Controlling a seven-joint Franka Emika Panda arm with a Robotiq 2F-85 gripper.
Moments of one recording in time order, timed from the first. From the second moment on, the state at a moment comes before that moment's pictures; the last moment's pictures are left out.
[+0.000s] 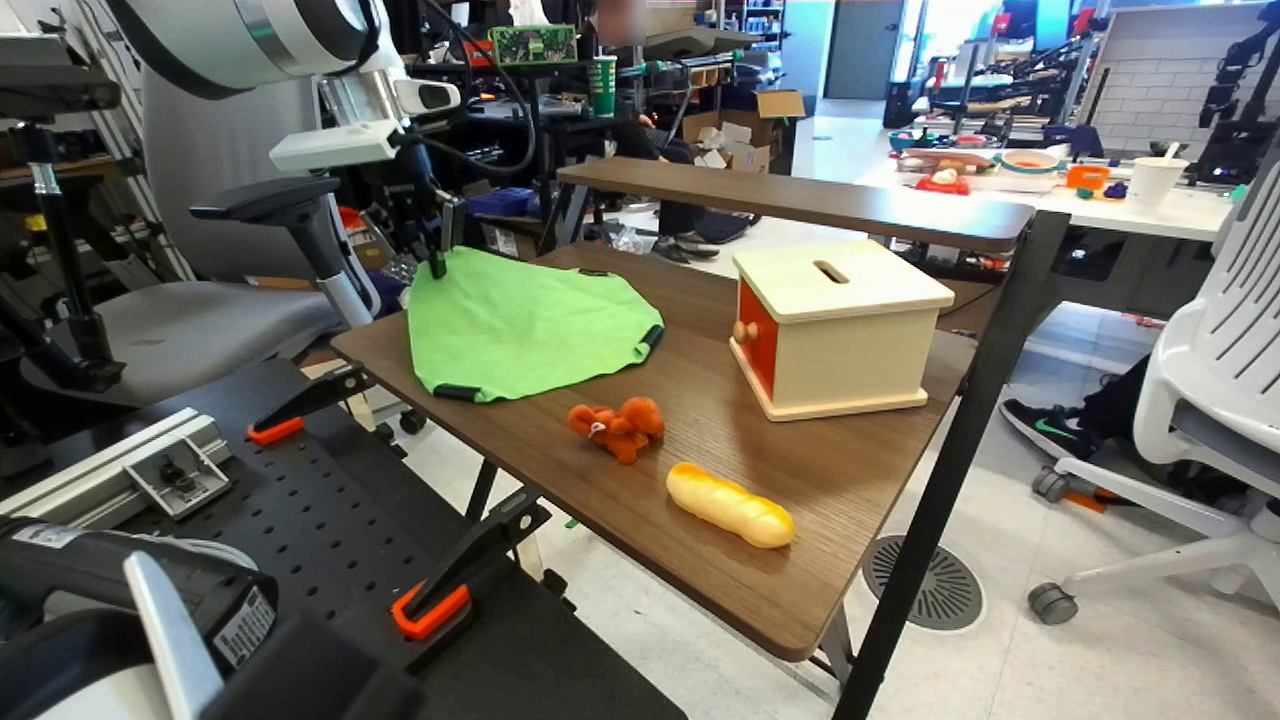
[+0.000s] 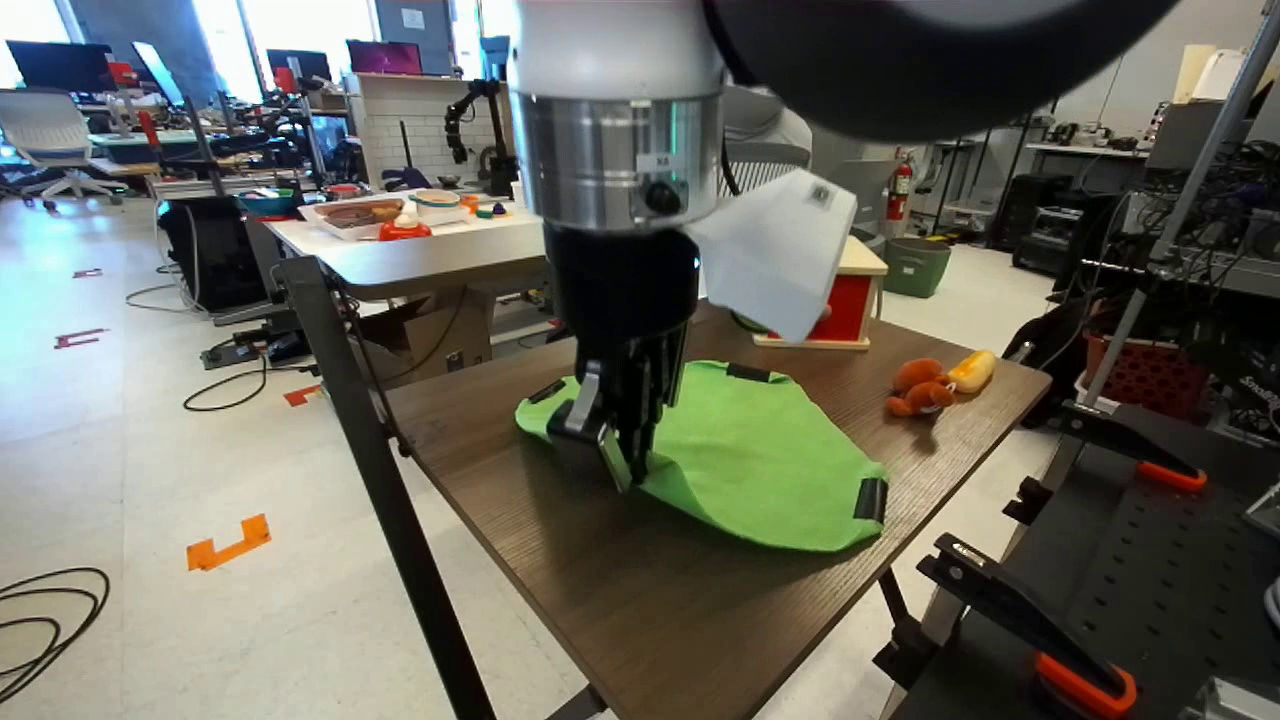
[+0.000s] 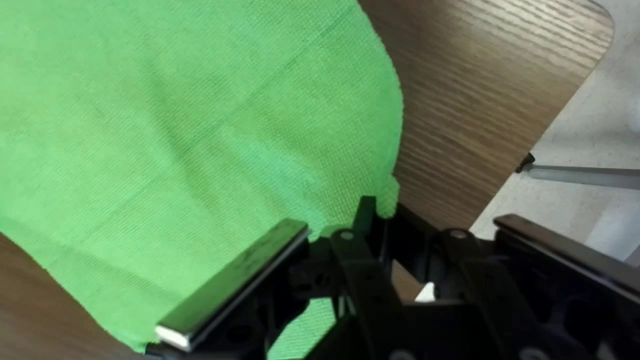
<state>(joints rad) 0.44 0.48 0.06 -2.14 -0.34 2.63 0.25</state>
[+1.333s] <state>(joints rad) 0.07 0.55 0.10 -2.05 -0.05 2.59 -0.12</state>
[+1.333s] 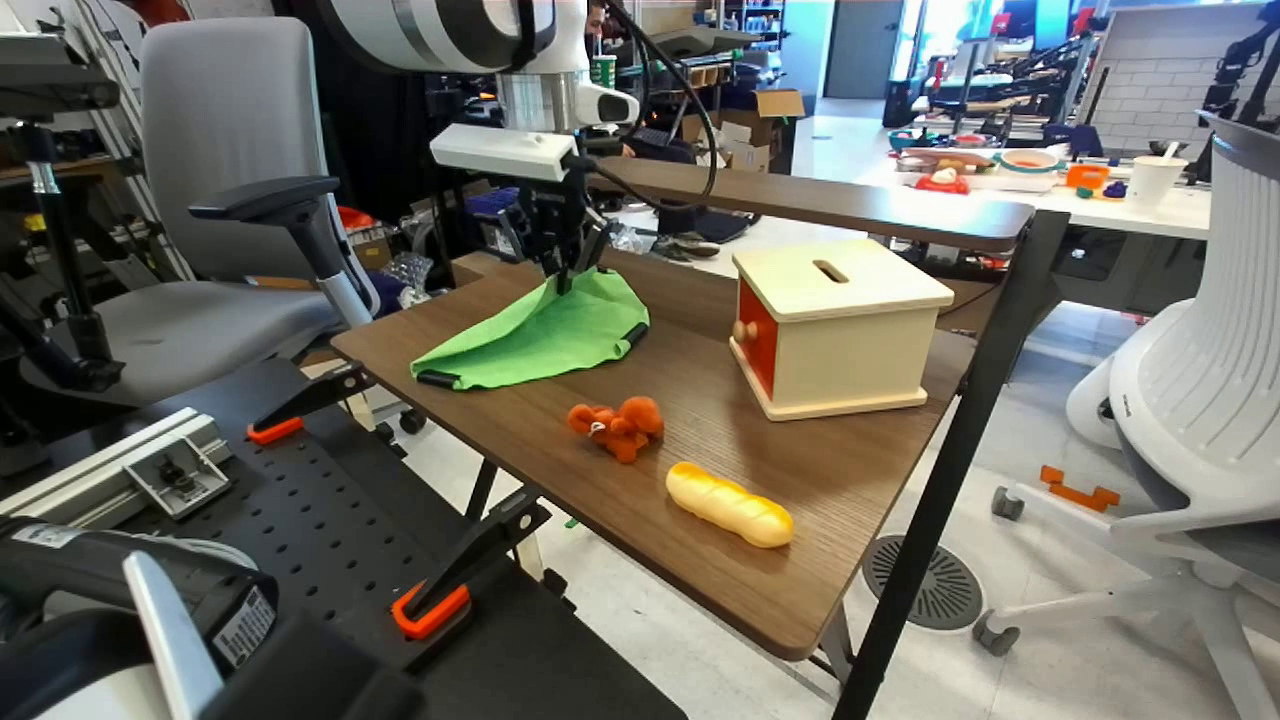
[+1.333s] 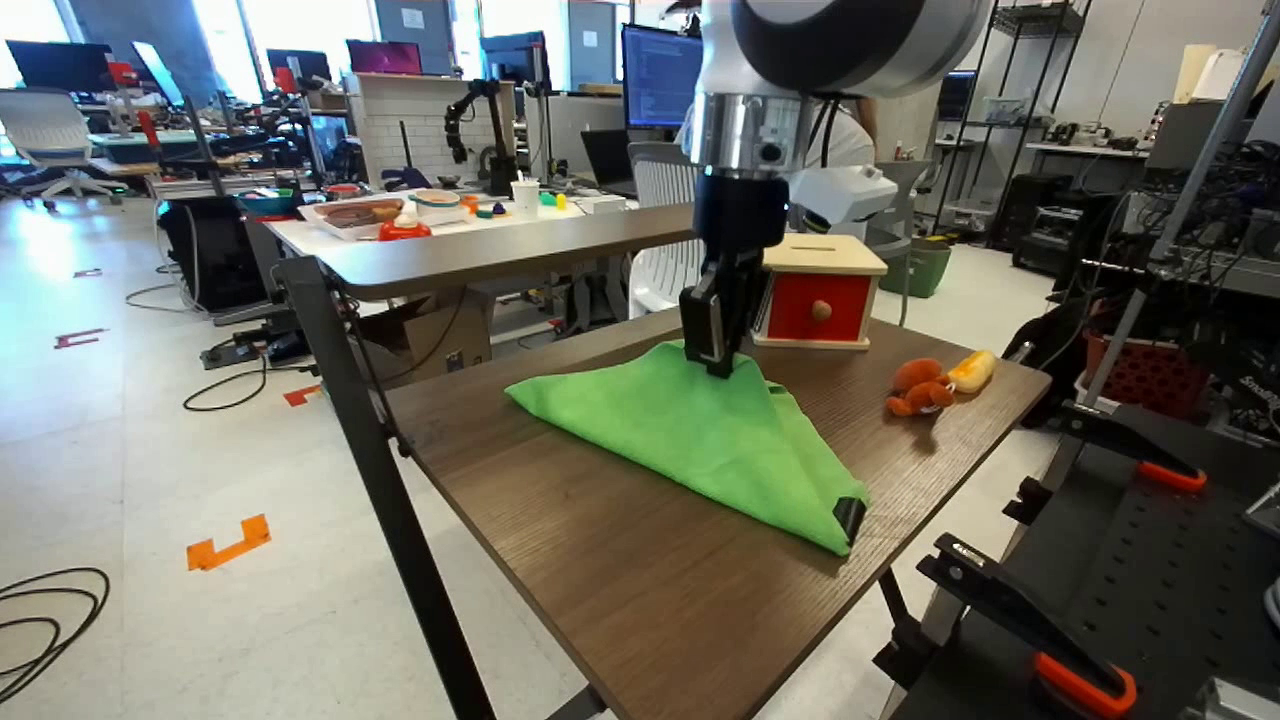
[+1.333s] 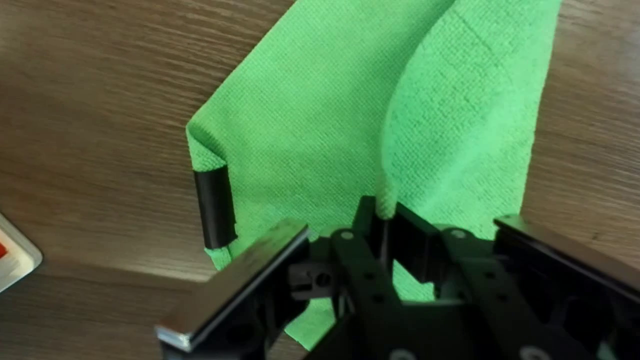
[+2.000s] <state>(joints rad) 0.07 0.67 0.07 -1.93 -0.05 2.50 -0.10</state>
